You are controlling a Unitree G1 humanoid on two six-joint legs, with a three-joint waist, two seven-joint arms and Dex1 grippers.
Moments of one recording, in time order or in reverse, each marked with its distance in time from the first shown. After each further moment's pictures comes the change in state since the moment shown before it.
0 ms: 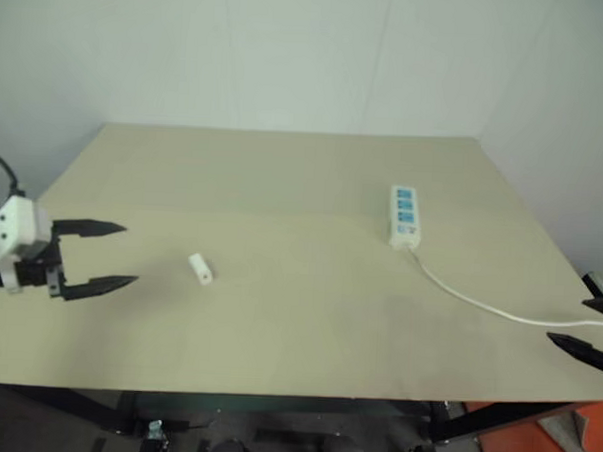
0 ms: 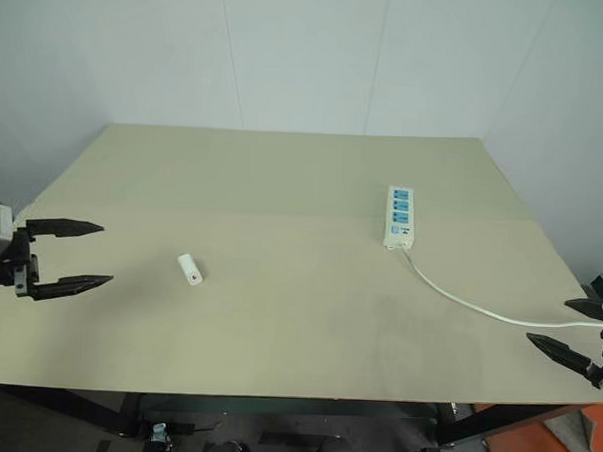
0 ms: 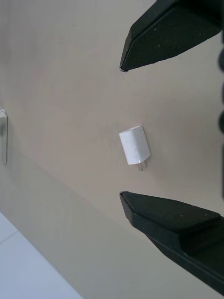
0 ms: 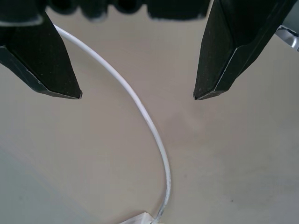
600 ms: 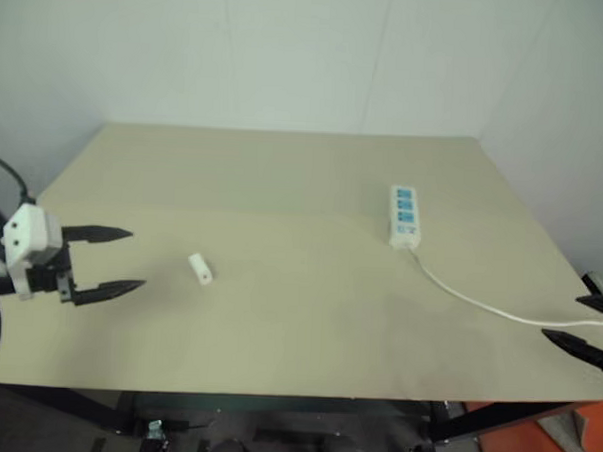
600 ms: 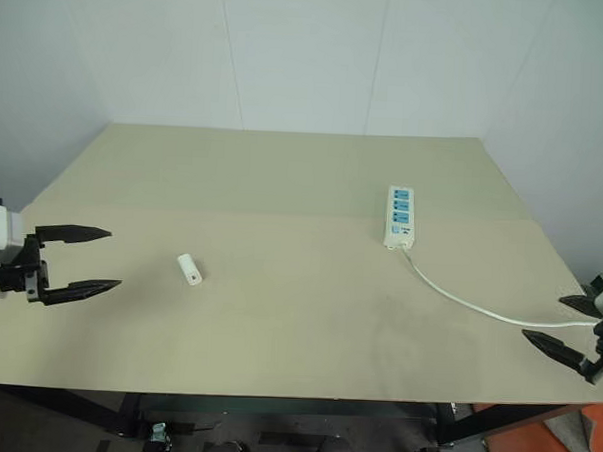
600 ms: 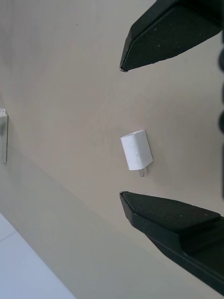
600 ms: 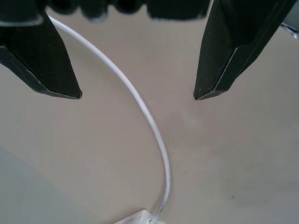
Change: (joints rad) left arm 0.035 -0.026 0.001 -0.038 0.002 0.014 0.045; right arm -0.082 0.005 0.071 0.000 -0.004 0.042 -0.053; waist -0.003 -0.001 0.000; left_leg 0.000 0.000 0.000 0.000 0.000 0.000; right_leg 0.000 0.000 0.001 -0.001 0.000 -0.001
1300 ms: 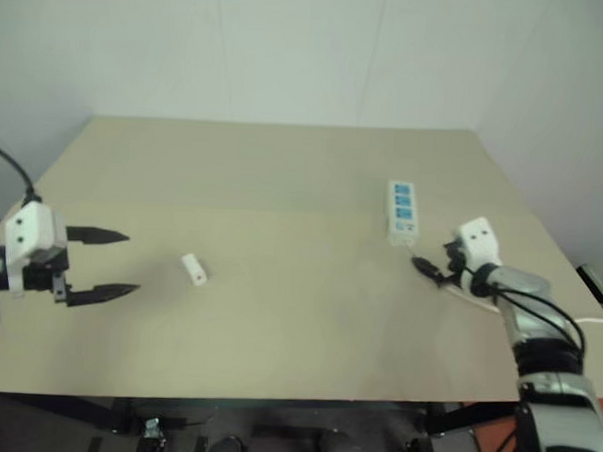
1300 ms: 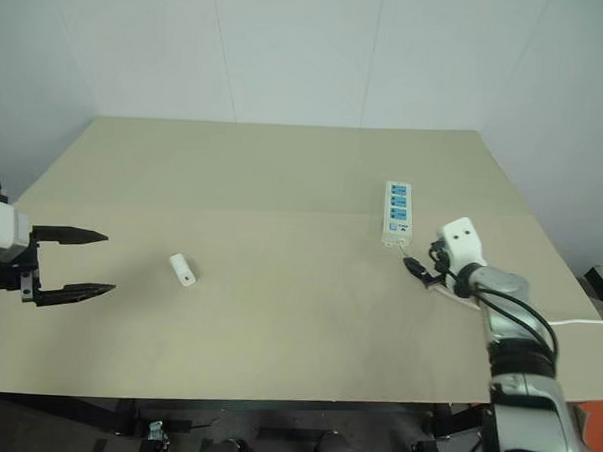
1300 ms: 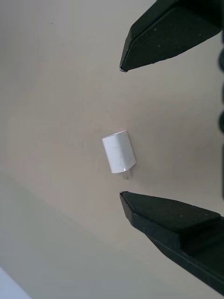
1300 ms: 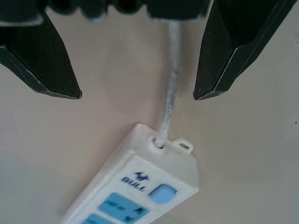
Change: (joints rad) left arm 0.036 0.067 0.003 -0.052 0.056 0.053 -0.003; right arm -0.856 0.452 0.596 0.639 -0.274 -0.026 -0.432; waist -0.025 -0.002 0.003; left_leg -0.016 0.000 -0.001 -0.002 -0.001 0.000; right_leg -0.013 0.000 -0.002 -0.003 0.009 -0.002
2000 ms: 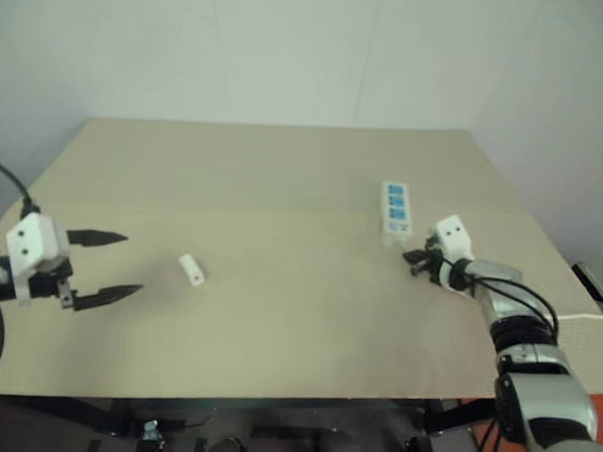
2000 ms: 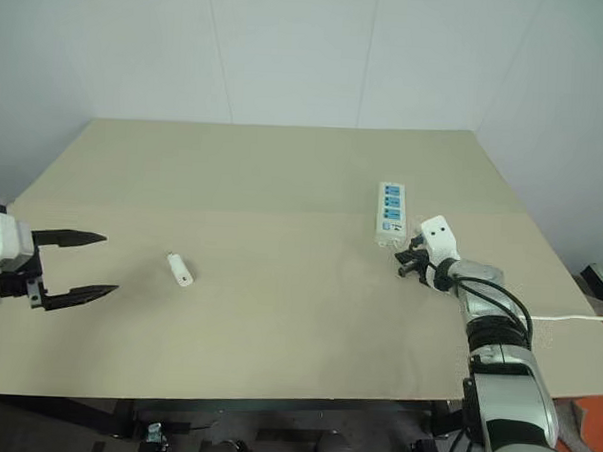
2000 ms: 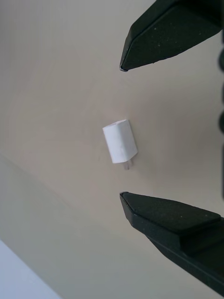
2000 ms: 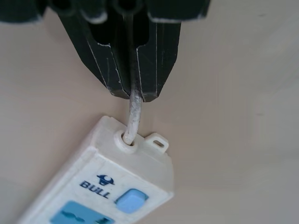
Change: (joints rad) left arm -0.010 -0.058 0.007 0.001 0.039 -0.070 0.070; right arm -0.029 0.024 0.022 0.039 0.018 -0.029 0.120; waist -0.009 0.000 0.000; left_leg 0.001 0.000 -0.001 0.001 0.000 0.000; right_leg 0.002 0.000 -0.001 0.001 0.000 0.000
